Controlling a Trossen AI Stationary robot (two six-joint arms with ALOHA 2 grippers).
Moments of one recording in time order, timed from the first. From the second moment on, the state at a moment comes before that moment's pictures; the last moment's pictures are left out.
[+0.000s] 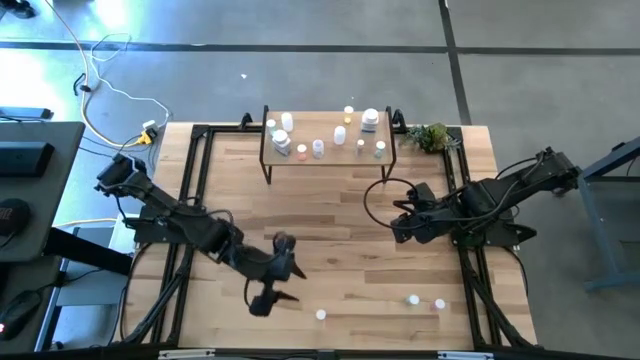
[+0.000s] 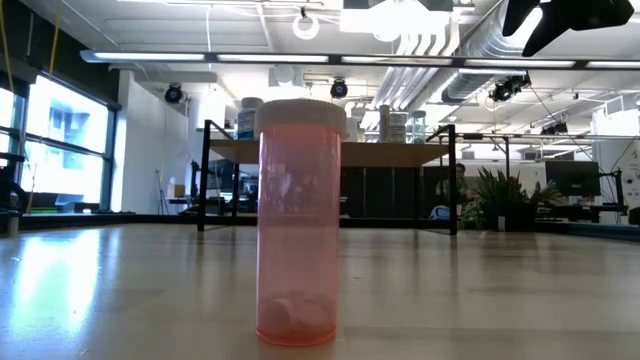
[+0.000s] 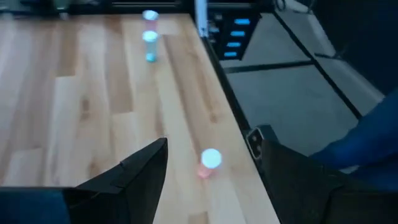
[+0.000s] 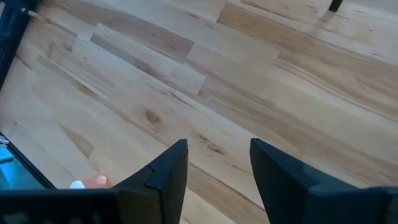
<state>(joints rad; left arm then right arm) -0.43 1.47 1.14 -0.26 -0.12 -0.27 0.42 1.19 1.19 -1.15 0.37 1.45</state>
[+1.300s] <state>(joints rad) -0.51 1.96 1.14 0.09 -0.19 -0.30 0.42 1.19 1.19 -1.14 0.36 1.42</state>
